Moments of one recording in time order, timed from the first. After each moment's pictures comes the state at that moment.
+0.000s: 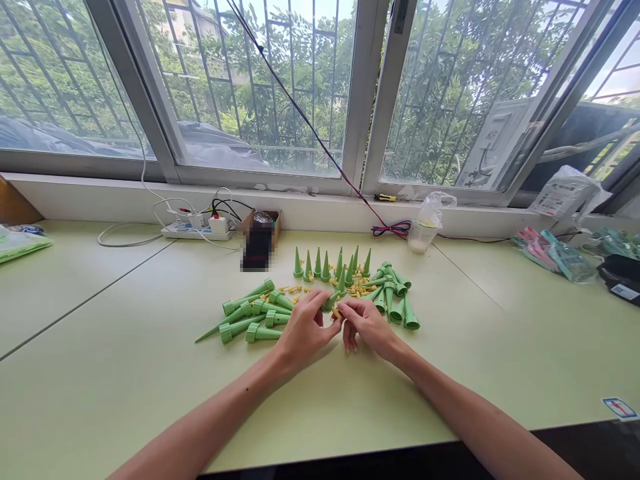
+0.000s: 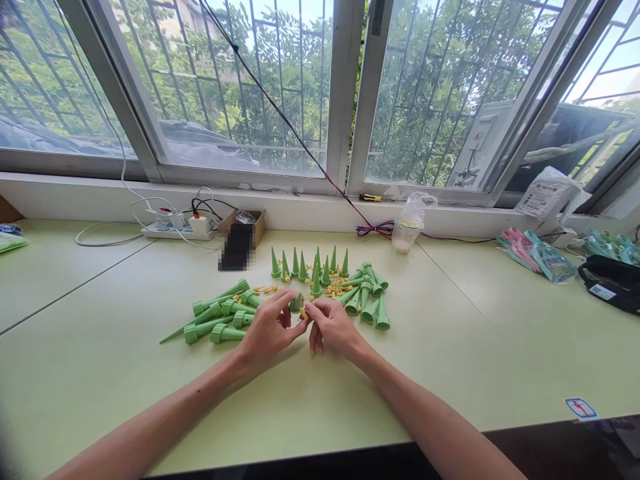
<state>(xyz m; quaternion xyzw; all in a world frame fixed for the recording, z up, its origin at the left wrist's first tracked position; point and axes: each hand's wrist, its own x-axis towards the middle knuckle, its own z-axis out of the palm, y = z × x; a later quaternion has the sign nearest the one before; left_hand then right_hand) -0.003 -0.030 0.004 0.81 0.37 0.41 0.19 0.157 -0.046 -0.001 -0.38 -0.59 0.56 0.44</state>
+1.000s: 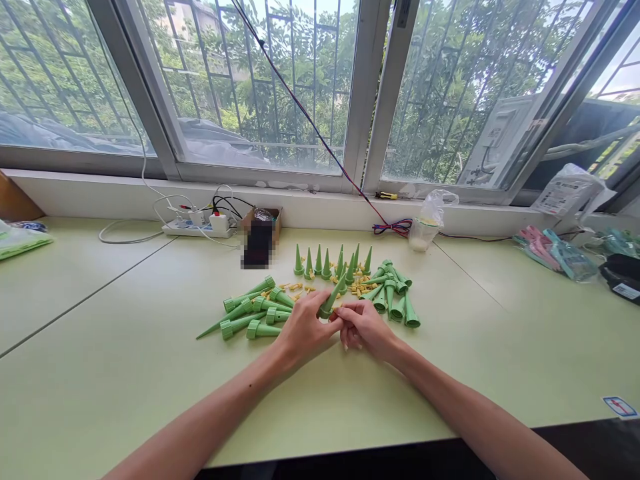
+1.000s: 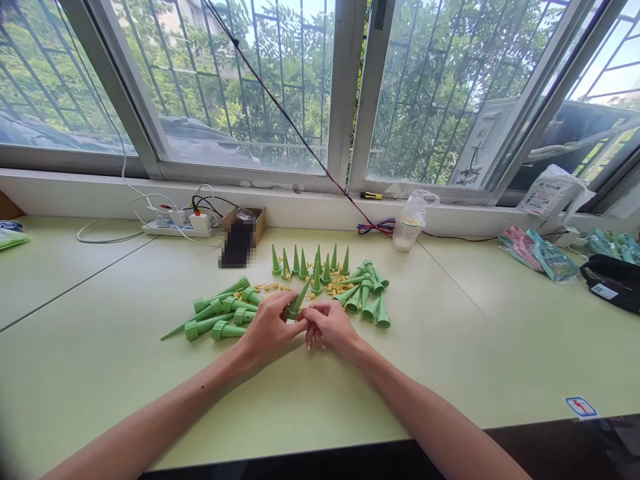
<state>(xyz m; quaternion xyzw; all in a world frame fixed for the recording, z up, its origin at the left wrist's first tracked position) -0.003 -0.030 0.006 0.82 0.40 0.38 0.14 0.152 -0.049 -0.004 -0.39 -0.52 0.62 0.44</state>
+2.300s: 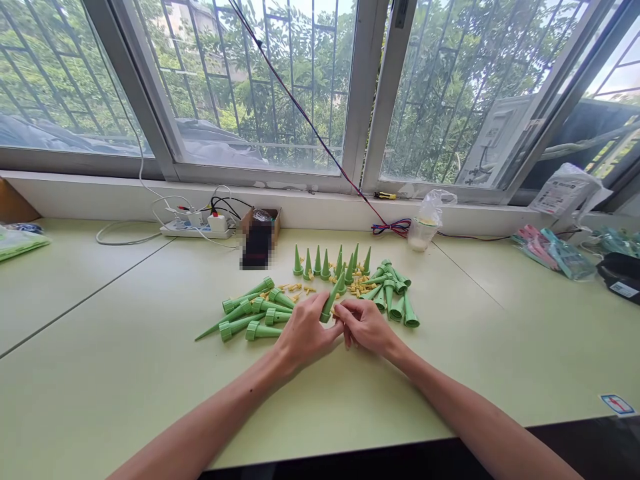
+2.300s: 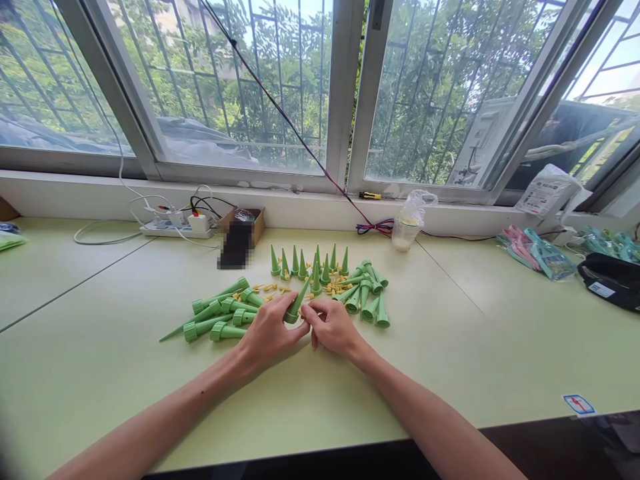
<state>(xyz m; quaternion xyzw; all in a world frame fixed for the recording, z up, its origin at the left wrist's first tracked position) -0.001 -0.036 0.006 0.83 0.41 0.37 0.11 0.158 -0.050 -0.004 -0.43 -0.67 0.42 0.43</state>
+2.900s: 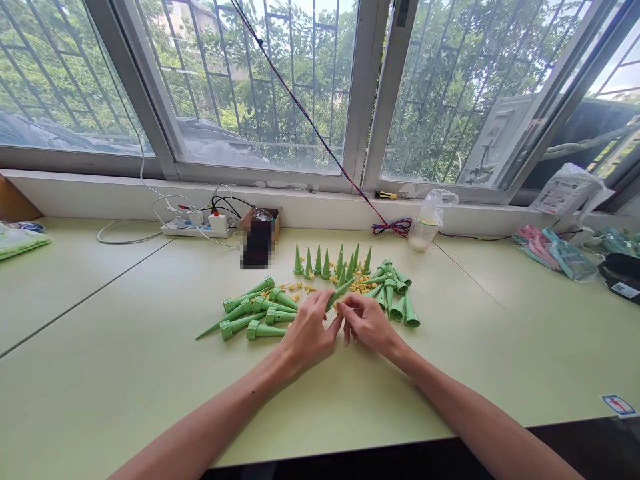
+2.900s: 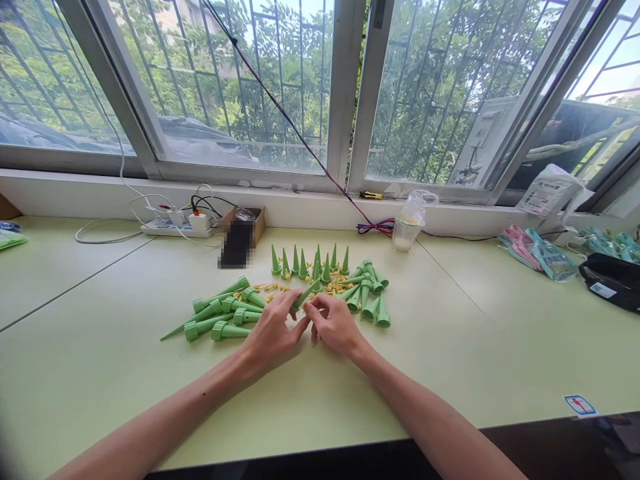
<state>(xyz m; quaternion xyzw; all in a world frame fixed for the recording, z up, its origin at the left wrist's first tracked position) 0.001 -0.034 -0.004 0.83 0.40 0.37 0.12 0.158 -0.051 0.001 -0.43 -0.65 0.42 0.46</state>
